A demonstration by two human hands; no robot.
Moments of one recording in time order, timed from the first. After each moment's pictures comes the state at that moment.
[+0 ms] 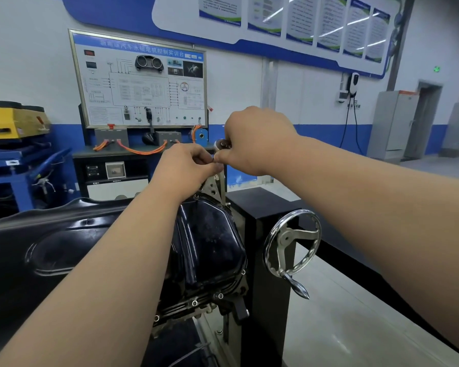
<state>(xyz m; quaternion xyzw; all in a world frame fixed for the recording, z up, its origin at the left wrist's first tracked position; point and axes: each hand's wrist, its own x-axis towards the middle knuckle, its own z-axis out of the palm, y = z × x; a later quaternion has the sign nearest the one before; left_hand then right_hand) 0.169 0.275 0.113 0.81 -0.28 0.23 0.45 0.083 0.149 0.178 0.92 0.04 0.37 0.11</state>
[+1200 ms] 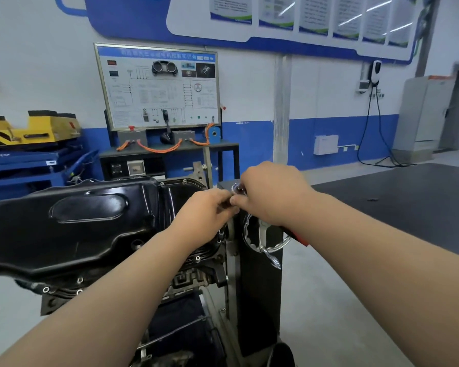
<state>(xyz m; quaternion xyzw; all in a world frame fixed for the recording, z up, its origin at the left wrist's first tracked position) 0.047 0.226 0.041 0.85 -0.39 0.21 0.30 -0.021 0.084 0.100 0.95 0.06 0.29 0.10</state>
